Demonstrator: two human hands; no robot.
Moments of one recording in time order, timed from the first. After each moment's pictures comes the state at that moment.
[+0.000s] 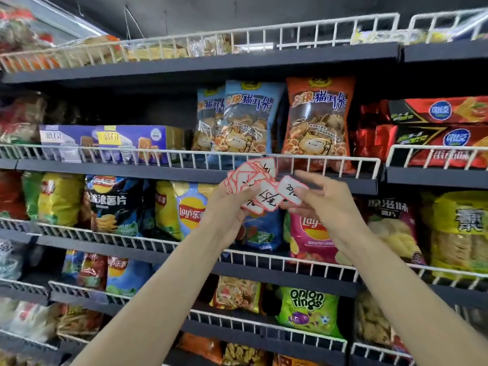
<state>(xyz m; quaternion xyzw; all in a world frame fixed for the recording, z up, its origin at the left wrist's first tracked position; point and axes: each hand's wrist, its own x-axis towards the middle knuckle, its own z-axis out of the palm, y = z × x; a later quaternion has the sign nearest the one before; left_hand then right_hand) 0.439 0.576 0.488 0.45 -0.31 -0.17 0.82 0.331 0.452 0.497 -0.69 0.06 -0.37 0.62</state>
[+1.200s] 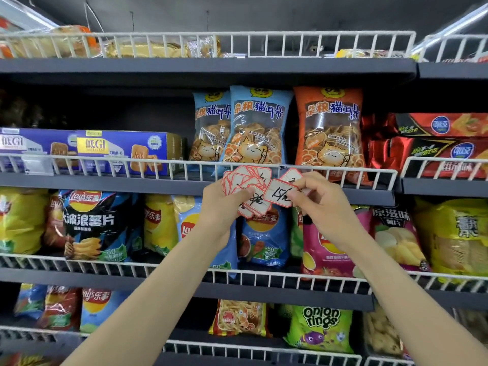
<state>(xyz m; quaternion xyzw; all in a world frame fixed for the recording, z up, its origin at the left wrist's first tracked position) 0.504 0.596 0.500 0.51 -0.34 -0.12 0.78 0.383 0.471 0.501 -0.84 0.02 -0.44 0.32</state>
